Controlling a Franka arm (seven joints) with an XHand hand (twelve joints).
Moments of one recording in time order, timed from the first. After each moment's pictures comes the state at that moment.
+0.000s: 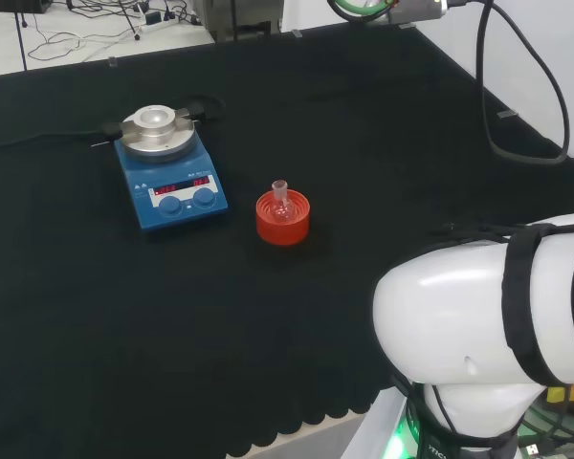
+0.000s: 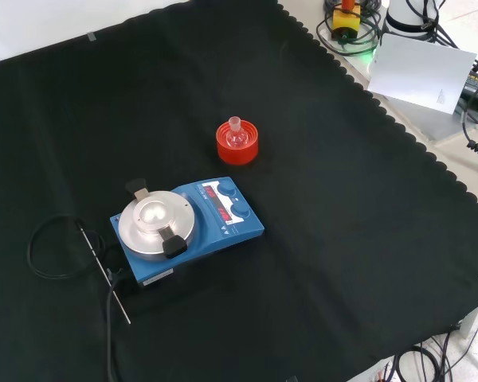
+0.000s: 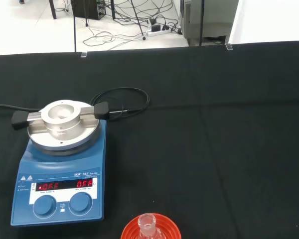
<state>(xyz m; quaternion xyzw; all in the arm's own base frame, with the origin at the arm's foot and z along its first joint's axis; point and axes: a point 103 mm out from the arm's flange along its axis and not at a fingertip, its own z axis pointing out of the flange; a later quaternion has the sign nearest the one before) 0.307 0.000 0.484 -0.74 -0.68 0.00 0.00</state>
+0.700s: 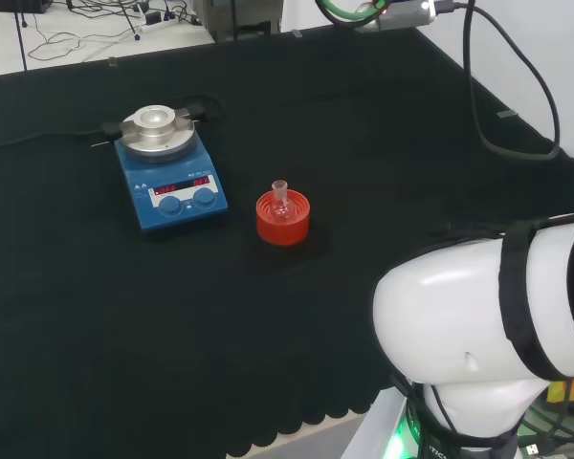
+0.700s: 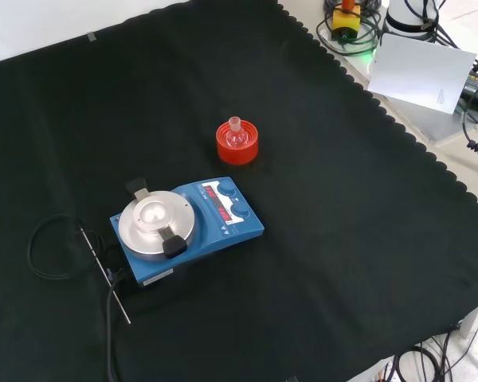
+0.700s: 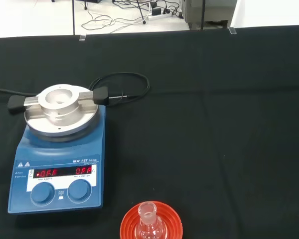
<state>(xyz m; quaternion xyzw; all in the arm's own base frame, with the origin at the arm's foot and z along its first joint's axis) 0.319 0.002 0.469 -0.74 -0.68 0.02 0.02</state>
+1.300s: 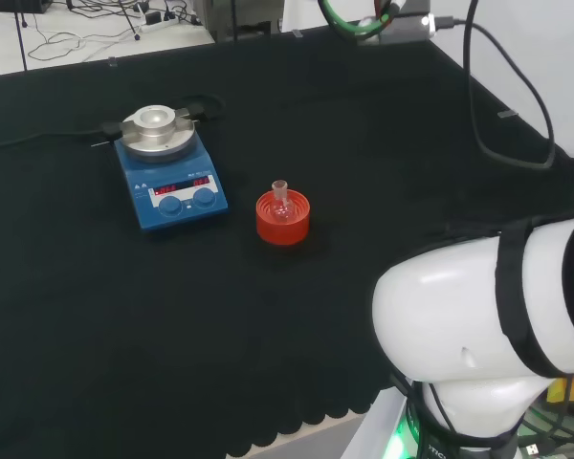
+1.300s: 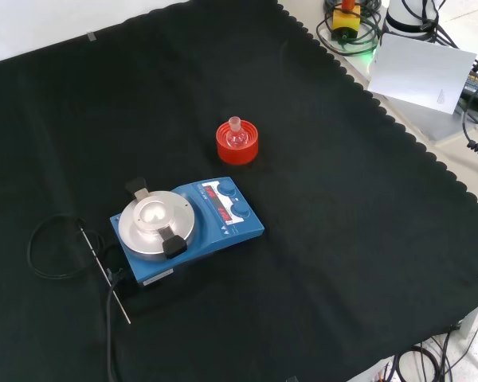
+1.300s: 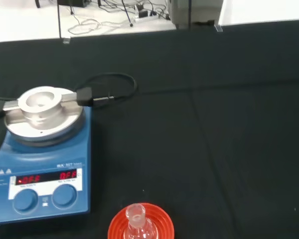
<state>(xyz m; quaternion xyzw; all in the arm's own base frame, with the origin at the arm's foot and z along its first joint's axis) 0.332 -0.013 0.442 -0.75 -0.66 0.02 0.02</state>
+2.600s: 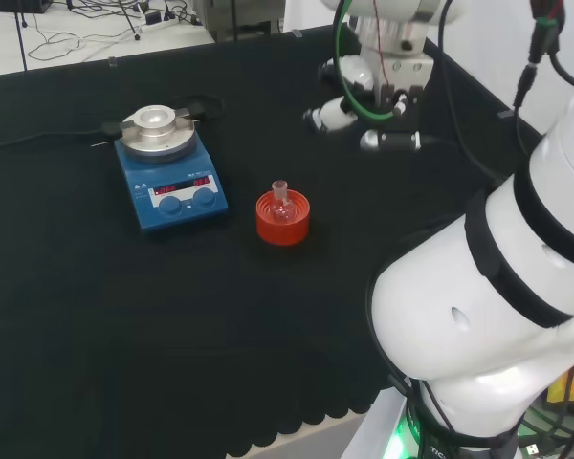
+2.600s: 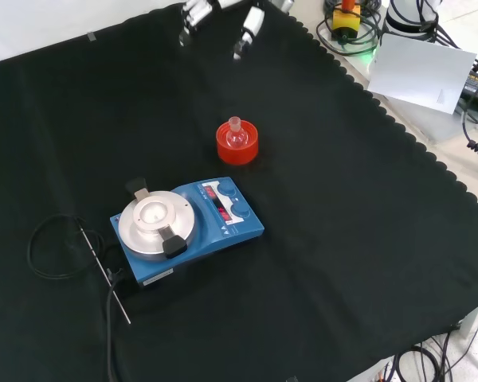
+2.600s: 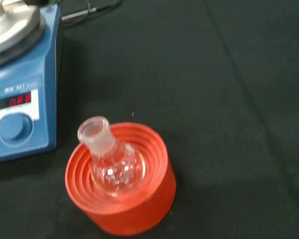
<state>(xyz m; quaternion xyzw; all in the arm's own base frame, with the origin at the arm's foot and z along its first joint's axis) 0.388 -0.062 0.239 -0.74 -0.66 0.00 0.12</state>
